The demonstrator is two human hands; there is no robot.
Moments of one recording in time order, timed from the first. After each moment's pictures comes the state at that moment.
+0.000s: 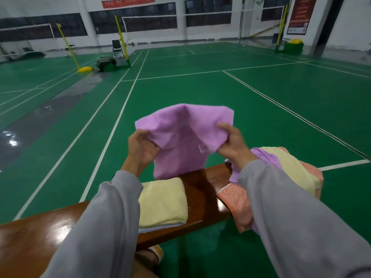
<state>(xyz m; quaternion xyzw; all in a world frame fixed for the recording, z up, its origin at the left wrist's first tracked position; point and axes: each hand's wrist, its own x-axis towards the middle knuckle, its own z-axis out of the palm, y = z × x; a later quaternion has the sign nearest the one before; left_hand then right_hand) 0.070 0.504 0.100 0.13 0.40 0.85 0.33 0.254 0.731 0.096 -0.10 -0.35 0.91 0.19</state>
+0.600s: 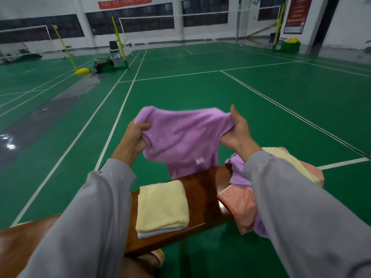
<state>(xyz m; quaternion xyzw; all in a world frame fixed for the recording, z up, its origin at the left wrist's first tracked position) 0.037 0.512 0.140 0.22 0.55 0.76 0.28 0.245 0.754 0.123 -0.13 -0.31 0.90 0.26</state>
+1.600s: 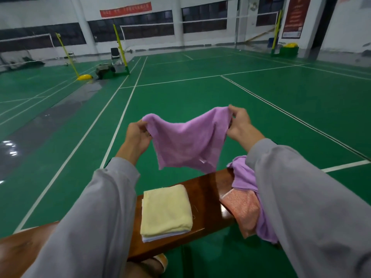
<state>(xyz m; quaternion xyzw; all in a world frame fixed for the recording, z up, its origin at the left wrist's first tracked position) 0.029 0.518 0.157 0.13 0.50 0.81 0.27 0.230 0.766 0.168 -0.30 -0.40 0.81 0.32</state>
